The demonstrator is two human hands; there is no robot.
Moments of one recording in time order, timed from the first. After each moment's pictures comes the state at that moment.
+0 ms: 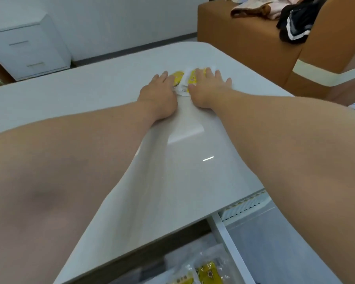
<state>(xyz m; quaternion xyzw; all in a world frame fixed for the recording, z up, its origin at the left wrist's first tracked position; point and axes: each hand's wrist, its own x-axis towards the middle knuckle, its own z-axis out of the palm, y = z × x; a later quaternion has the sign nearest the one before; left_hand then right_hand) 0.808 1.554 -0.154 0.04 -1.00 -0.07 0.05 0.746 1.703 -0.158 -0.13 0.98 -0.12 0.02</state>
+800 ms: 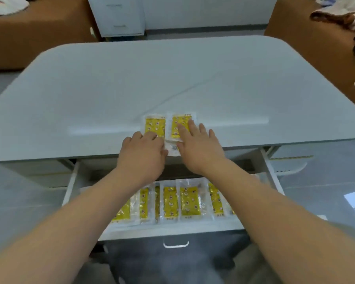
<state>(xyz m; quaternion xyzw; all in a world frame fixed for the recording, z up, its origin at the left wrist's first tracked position) 1.271 1.496 -0.120 0.19 -0.98 0.05 0.00 1.154 1.617 -0.140 -0.40 0.91 -0.03 0.11</state>
